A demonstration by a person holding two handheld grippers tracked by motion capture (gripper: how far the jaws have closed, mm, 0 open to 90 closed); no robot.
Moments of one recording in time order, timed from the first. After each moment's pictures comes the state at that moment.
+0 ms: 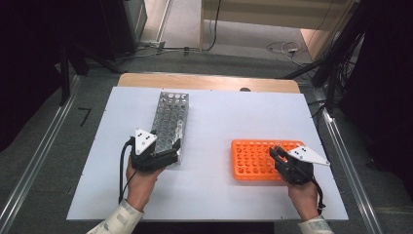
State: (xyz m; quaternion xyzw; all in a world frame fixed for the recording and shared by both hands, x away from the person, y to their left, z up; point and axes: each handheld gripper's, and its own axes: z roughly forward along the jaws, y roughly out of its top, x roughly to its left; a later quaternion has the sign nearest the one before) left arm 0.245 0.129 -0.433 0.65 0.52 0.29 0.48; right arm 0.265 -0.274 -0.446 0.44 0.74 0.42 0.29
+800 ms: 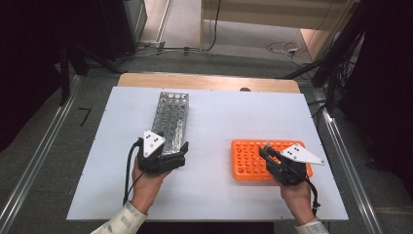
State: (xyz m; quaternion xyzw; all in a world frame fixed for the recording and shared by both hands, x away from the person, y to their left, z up) left arm 0.241 0.111 -0.430 0.67 0.49 0.28 0.48; right arm 0.256 -0.247 -0.430 0.41 0.75 0.45 0.26
